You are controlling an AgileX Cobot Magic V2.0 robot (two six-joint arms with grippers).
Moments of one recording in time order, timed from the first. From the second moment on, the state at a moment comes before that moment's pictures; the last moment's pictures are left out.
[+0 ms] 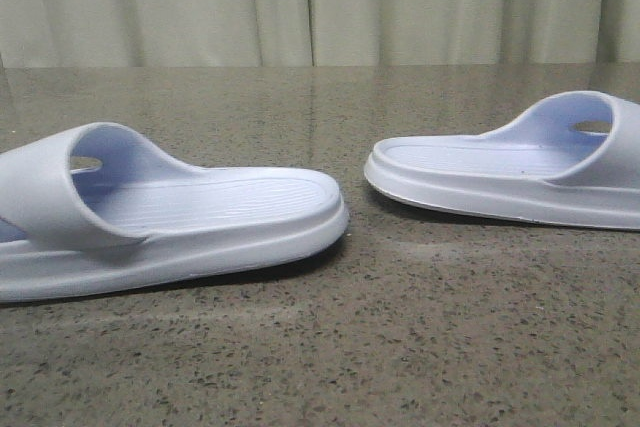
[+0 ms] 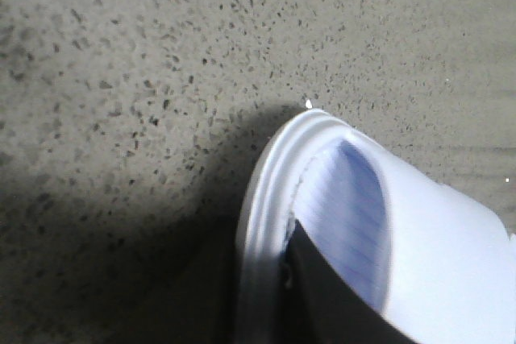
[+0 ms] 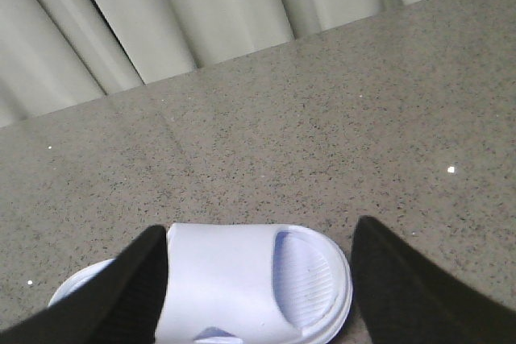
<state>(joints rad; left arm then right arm) -0.20 0.83 -0.31 -0.88 0.43 -0.14 -0.01 0.31 -0.50 0.17 0.50 0.11</state>
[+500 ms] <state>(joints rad) -0.20 0.84 -0.37 -1.27 0.52 0.13 -0.01 0.31 -0.50 0.17 0.48 0.11</state>
